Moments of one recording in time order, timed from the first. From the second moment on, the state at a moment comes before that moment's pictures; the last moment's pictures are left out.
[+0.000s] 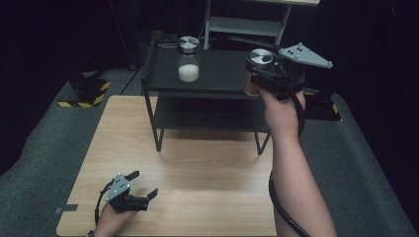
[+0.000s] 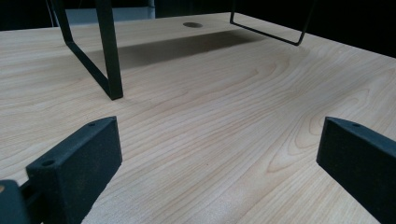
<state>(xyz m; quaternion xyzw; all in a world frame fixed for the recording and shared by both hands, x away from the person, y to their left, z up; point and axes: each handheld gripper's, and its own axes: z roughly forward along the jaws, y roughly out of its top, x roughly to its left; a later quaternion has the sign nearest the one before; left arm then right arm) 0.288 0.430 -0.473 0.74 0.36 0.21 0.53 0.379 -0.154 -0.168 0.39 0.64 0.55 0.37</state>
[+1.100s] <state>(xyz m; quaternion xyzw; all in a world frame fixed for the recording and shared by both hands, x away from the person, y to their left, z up) 0.290 0.432 -0.474 0.74 0.35 0.20 0.54 0.429 -0.127 -0.168 0.41 0.64 0.54 0.37</state>
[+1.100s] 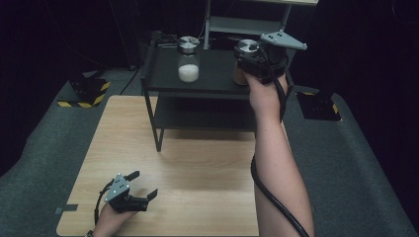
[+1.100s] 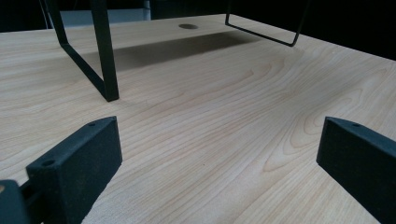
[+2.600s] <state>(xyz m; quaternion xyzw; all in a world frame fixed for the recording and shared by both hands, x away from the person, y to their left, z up) 0.288 0.433 -0.474 0.74 0.35 0.20 0.54 0.433 -0.134 -0.179 0.42 0.63 0.56 0.34</state>
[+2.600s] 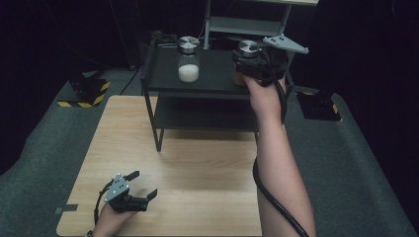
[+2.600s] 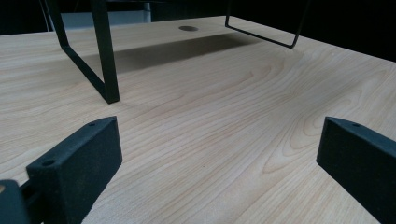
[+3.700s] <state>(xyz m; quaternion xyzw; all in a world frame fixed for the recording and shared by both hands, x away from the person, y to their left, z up) 0.287 0.433 -0.474 0.74 0.35 0.21 0.54 0.391 -0.142 -0.206 0.40 0.63 0.57 0.35</state>
